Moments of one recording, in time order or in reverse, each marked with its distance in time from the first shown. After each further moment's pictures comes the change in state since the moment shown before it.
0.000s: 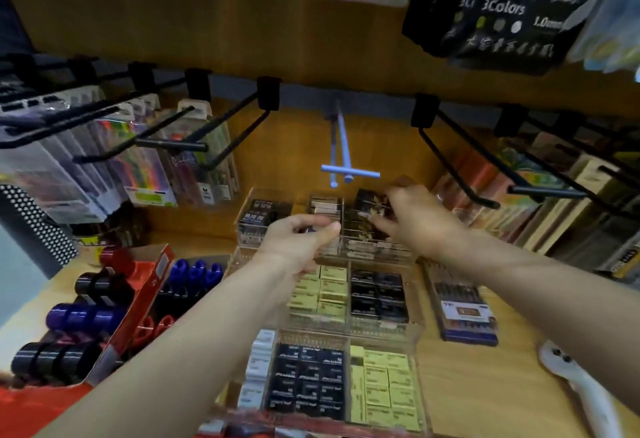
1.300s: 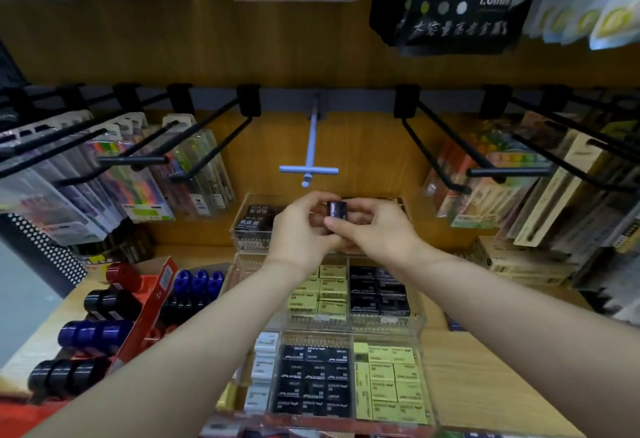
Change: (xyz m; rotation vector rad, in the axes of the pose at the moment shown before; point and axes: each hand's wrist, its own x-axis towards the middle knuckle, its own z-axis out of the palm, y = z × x) left_hand 0.011 -0.003 0.013 0.387 -0.052 0.574; right_hand -0.016 -0.031 0.037 1.185 0.008 0.209
